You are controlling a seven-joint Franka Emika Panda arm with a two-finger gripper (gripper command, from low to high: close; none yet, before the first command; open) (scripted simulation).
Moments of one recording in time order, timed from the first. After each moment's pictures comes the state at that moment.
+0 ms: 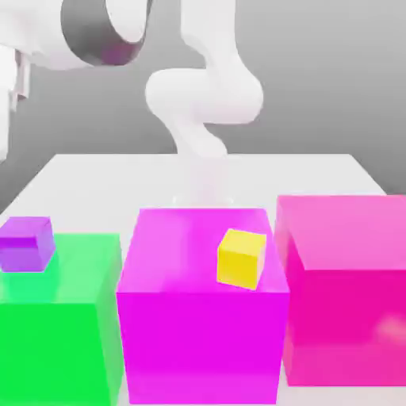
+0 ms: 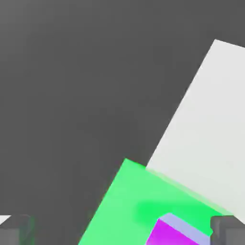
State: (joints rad) arm -0.33 -0.12 -0.29 -2.51 0.17 2.69 1.30
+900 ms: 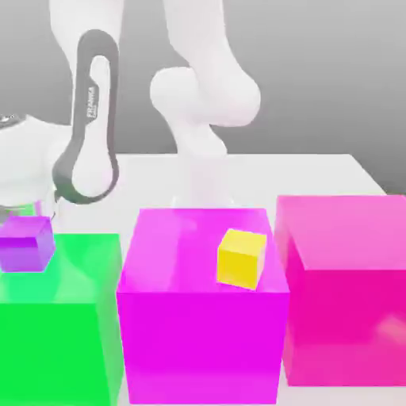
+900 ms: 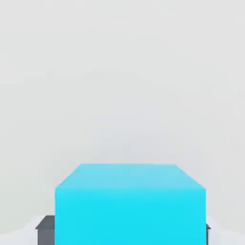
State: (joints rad) arm -0.56 0.10 -0.31 -2.69 0.11 2.82 1.49
